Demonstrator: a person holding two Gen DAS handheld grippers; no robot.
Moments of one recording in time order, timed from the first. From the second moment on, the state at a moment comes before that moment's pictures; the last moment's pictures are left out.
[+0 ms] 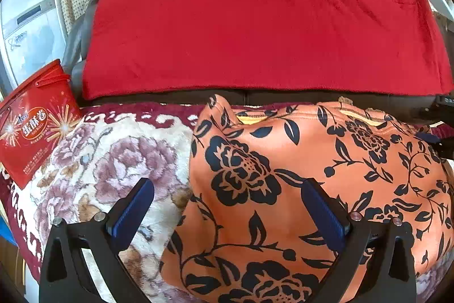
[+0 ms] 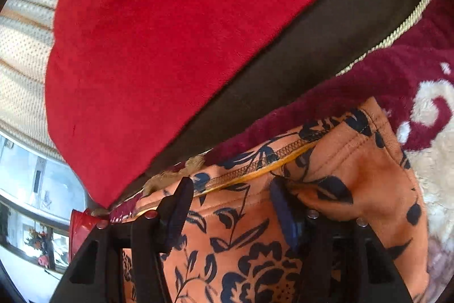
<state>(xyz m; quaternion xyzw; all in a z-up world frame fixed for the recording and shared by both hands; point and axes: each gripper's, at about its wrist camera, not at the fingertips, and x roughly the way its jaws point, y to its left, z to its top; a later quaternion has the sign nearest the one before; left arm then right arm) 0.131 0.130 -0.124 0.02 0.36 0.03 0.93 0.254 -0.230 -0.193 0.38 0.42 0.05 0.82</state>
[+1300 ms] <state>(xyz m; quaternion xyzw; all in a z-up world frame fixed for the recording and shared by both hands) 0.117 0.122 -0.140 0.05 0.40 0.01 0.91 0.045 -0.222 -0.165 0.38 0.40 0.08 0.83</state>
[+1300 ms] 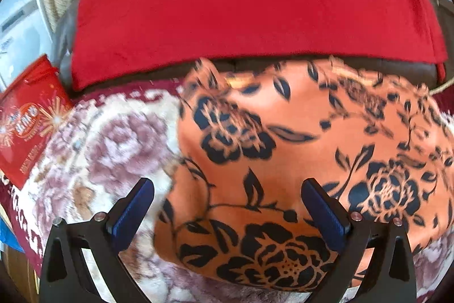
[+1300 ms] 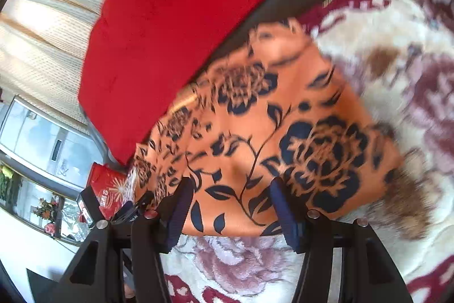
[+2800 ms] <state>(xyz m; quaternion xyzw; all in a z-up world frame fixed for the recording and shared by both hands) 0.140 0.138 -0.149 0.04 0.43 -0.02 0.90 0.061 -0.223 -0.195 0.44 0.32 0.00 0.84</state>
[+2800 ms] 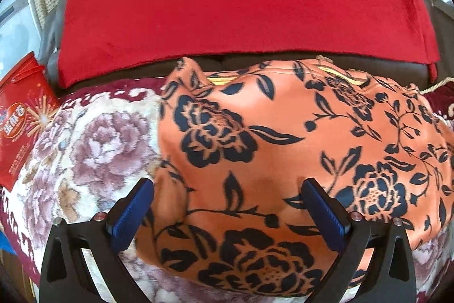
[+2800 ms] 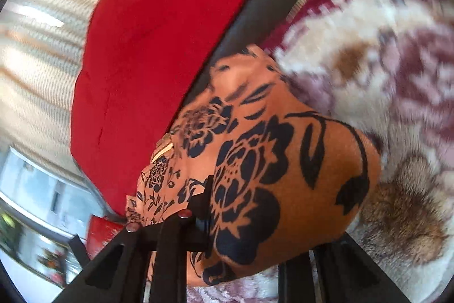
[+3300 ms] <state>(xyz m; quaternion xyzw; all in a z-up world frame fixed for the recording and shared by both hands) 0.165 0.274 -0.118 -0.06 0.39 0.14 0.91 0.095 -0.089 -0.063 0.17 0.30 0.05 0.94</state>
